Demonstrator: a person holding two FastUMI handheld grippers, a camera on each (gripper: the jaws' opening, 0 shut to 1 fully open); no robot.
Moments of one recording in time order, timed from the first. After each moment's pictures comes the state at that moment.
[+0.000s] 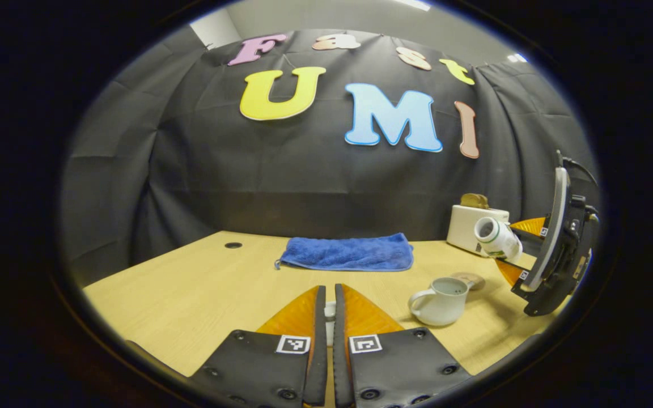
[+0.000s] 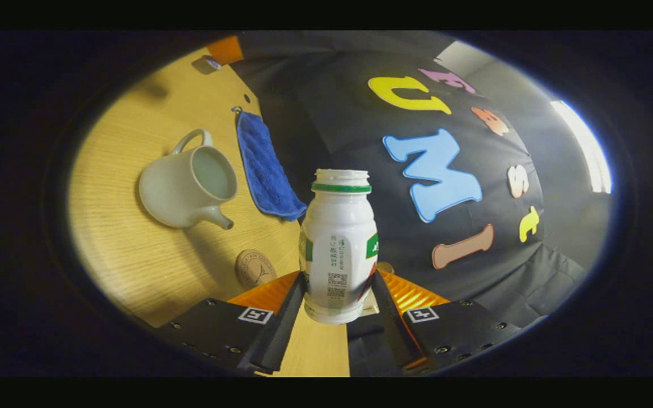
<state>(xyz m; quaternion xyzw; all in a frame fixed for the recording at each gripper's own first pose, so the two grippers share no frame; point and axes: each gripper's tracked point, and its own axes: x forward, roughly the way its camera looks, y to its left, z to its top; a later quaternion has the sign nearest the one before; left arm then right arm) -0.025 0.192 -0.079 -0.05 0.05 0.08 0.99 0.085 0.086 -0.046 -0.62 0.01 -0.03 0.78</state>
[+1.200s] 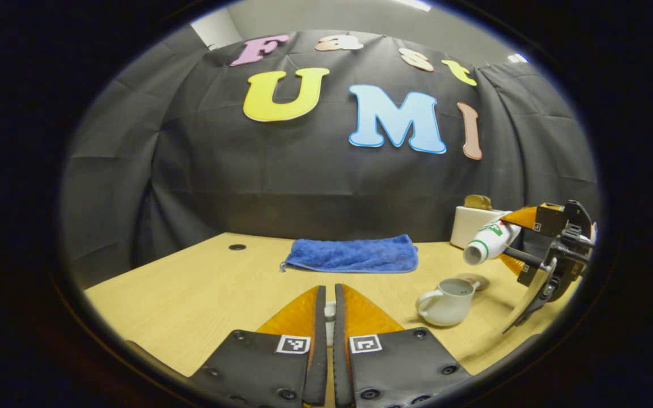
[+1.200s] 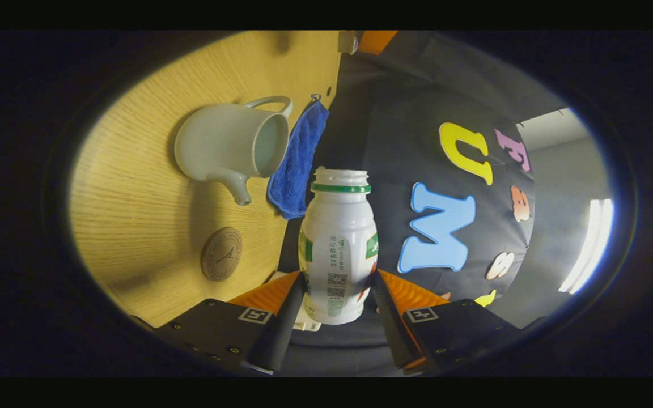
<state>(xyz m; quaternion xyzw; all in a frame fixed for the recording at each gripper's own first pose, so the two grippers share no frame) -0.026 0.203 -0.076 -0.05 0.05 0.09 0.99 0.100 0.107 -0.024 -0.80 -0.05 -0.02 0.60</state>
